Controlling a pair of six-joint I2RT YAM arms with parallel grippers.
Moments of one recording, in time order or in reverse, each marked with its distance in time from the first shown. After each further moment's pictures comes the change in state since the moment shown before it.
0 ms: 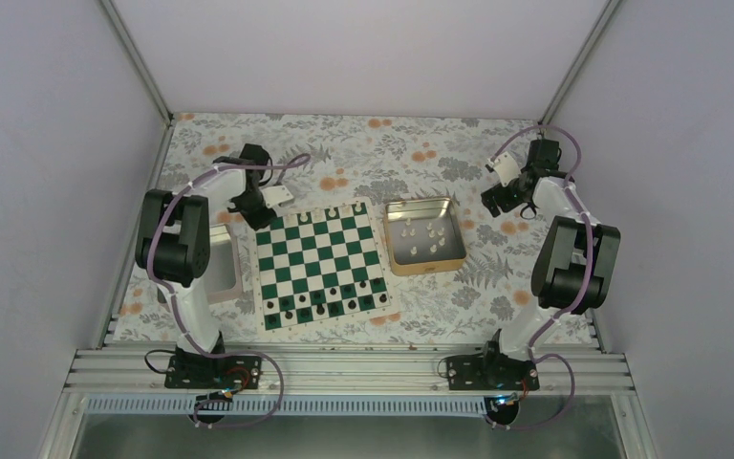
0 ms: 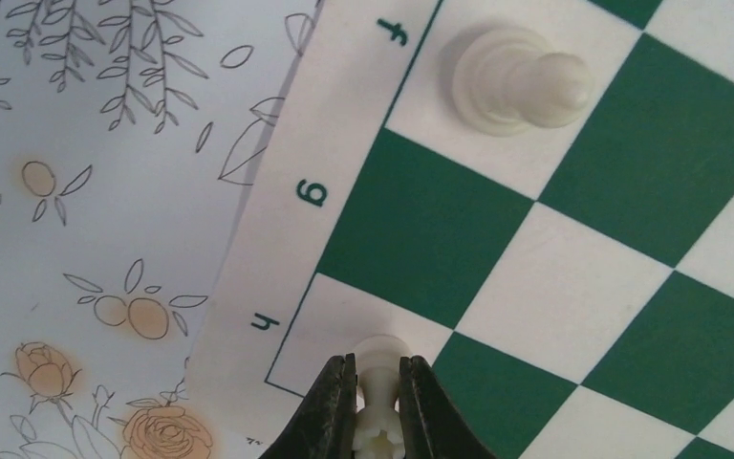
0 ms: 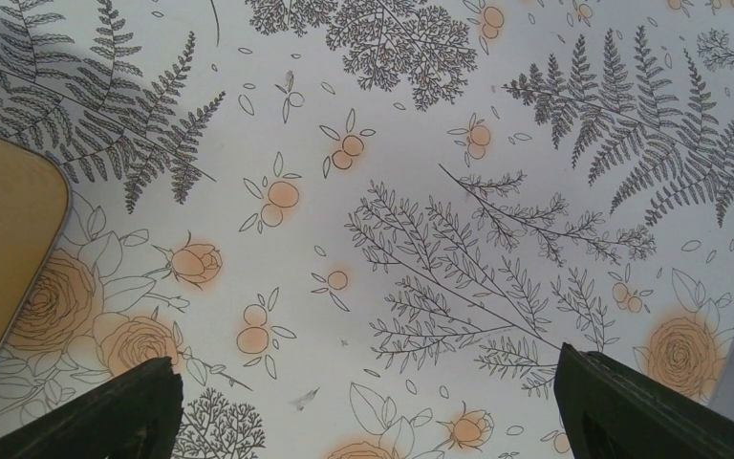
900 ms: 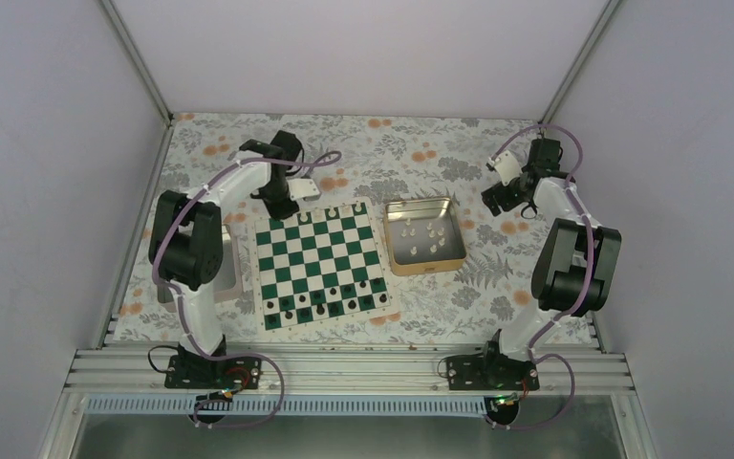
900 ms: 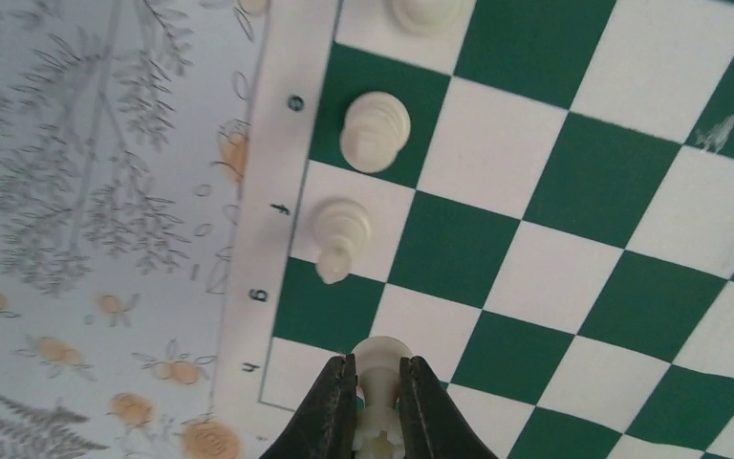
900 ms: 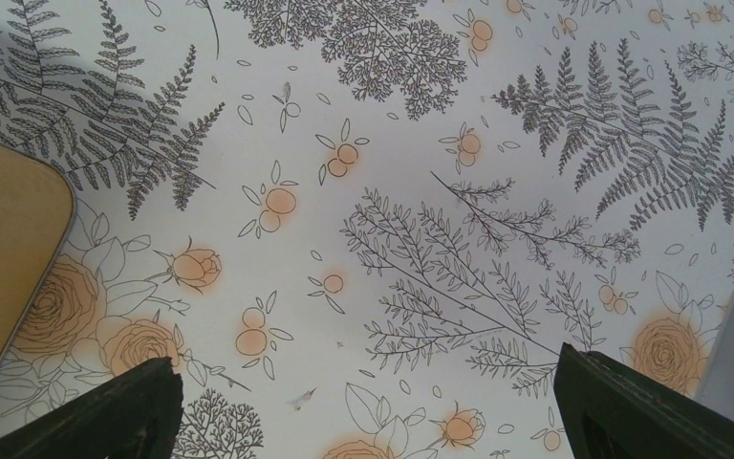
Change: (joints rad) left arm -0.170 0.016 0.247 -0.226 -0.050 0.003; right arm 0.000 -0.016 -0.004 0.005 -0.002 0.002
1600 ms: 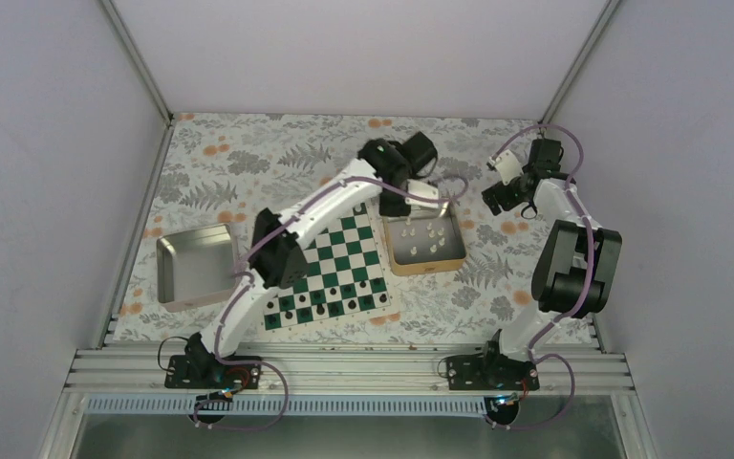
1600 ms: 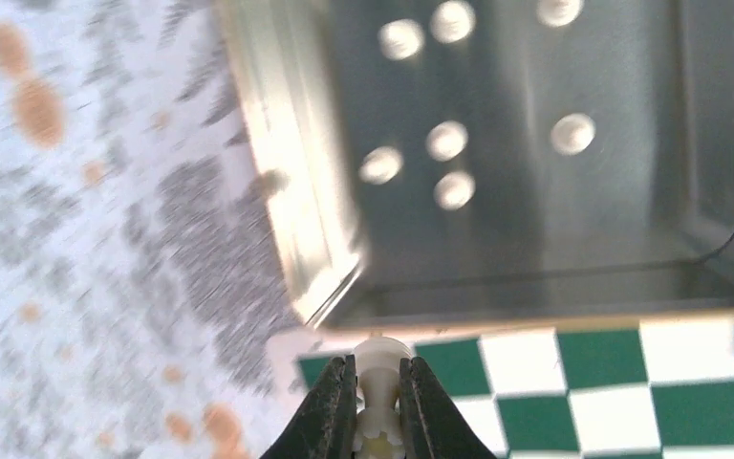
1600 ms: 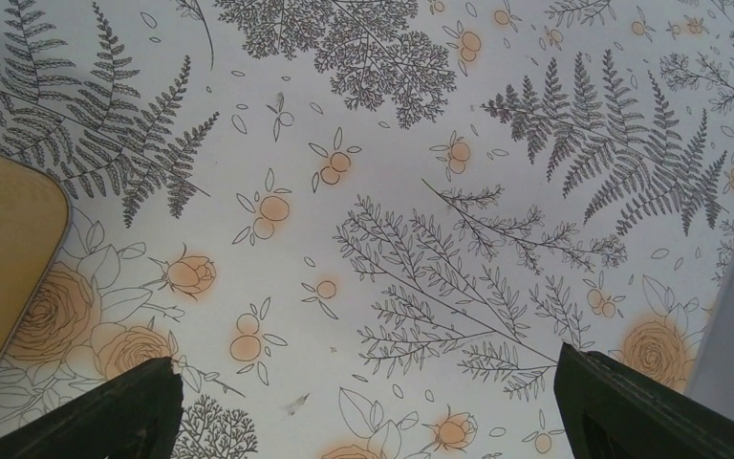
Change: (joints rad) left arm -0.546 0.544 0.992 -0.266 -0.045 0.056; right arm 0.000 -0.012 -0.011 0.023 0.000 0.003
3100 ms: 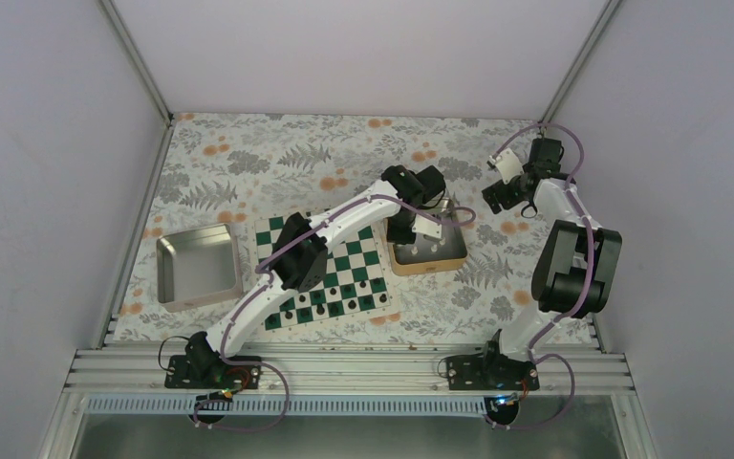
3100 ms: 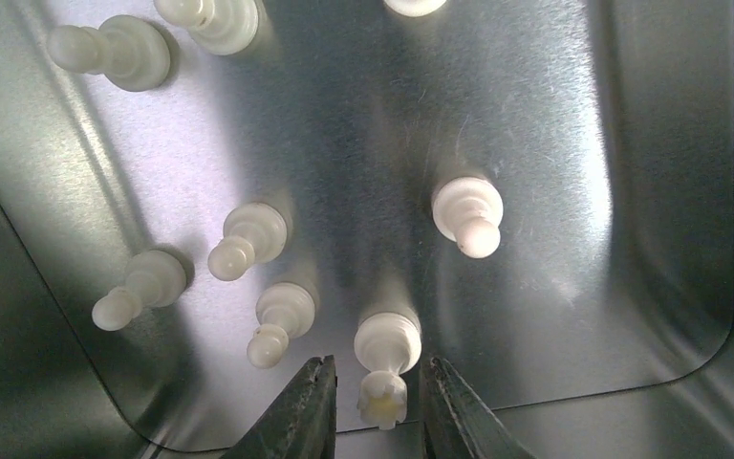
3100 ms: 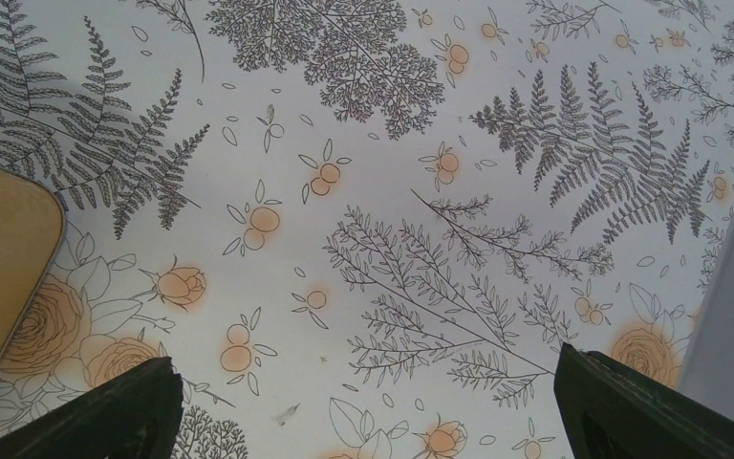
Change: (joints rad) left arm -0.025 0.137 -0.018 -0.002 0.085 -0.013; right arm 0.000 0.000 0.000 0.019 0.000 0.003
